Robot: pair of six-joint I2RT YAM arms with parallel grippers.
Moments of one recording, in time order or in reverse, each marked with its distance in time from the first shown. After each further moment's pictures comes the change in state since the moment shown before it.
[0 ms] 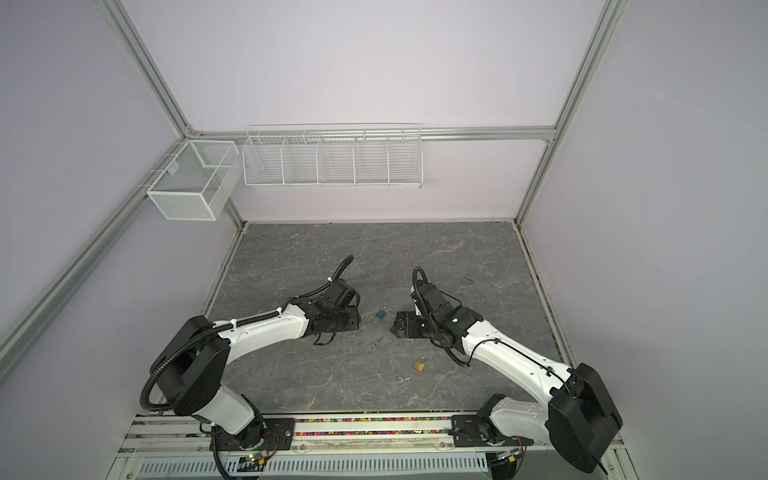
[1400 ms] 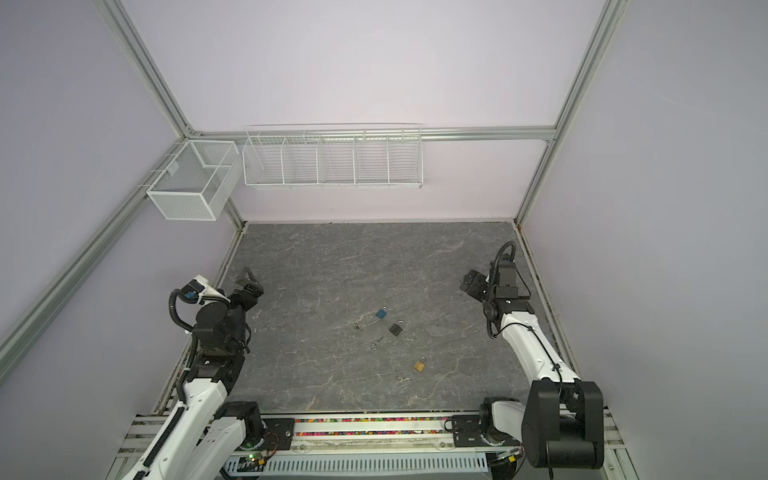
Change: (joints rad) left arm 0.713 -0.909 -0.529 0.599 -0.247 0.162; right arm -0.681 0.005 -0.013 0.217 -0.011 -0.083
